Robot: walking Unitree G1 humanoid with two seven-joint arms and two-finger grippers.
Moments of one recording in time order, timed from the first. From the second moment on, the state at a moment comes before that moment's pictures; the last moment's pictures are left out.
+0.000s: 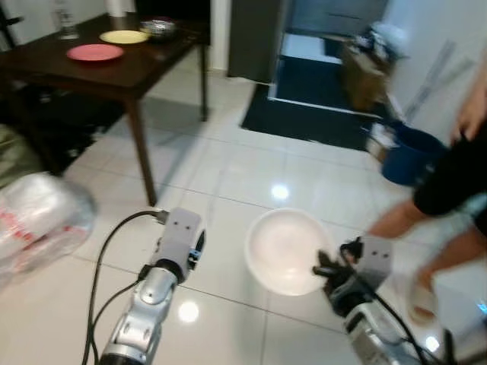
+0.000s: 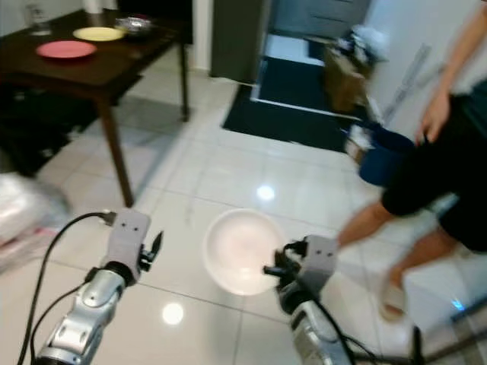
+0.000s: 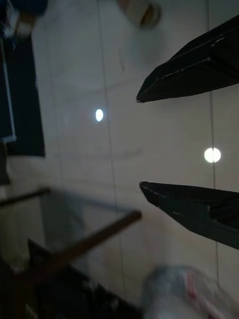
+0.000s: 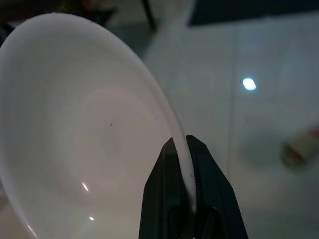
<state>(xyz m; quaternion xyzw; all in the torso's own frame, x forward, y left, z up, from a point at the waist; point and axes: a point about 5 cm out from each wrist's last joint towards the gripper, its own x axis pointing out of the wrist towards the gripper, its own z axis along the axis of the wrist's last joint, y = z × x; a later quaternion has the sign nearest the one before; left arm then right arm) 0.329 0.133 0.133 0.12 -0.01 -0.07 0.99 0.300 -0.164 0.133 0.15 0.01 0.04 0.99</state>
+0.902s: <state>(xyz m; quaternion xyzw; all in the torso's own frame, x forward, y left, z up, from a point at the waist) 0.306 0.164 0.135 0.11 -0.04 0.04 0.99 0.316 -0.144 0.122 0.16 0.03 0.09 0.98</state>
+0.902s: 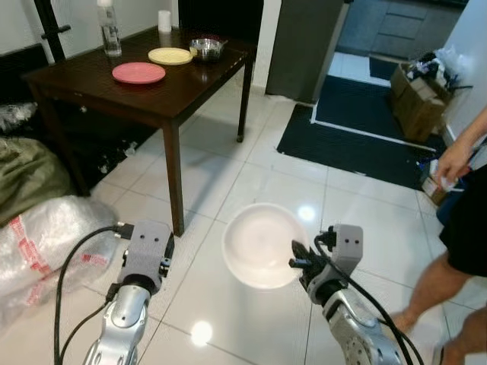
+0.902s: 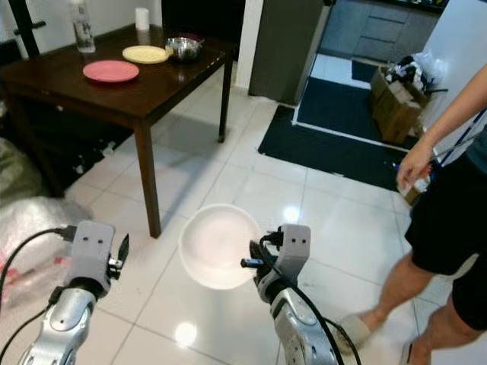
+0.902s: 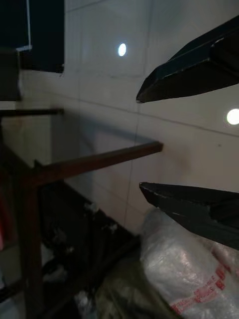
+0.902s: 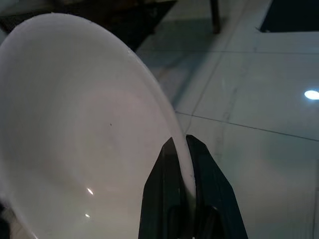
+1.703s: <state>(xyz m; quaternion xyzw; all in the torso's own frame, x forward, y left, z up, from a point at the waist) 0.314 0.137 0.156 0.09 -0.08 0.01 0.99 0.326 -0.163 0.132 0.16 0.00 0.06 0.99</state>
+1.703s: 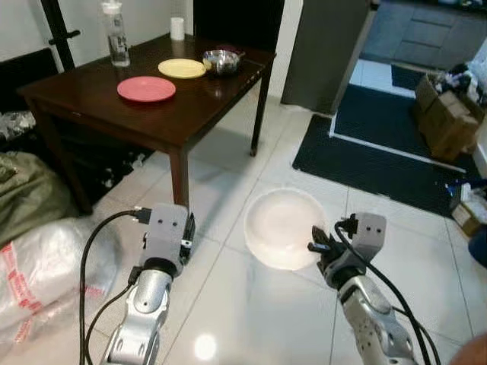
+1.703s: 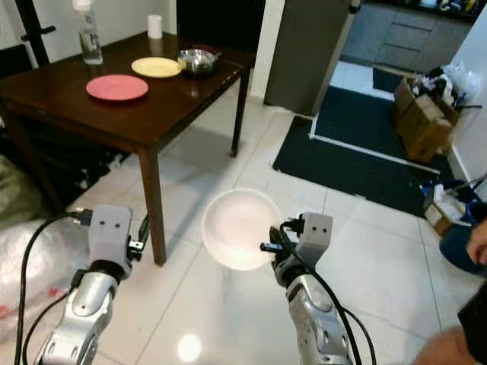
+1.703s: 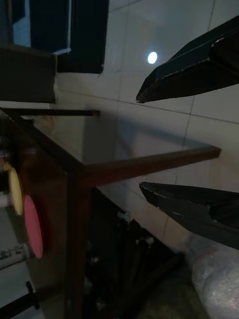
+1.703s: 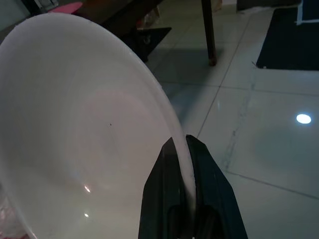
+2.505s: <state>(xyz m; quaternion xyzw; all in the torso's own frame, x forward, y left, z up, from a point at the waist) 0.321 0.139 0.151 0.10 -0.07 0.00 0.99 0.324 -0.161 0.135 0.15 -0.01 0.07 0.99</state>
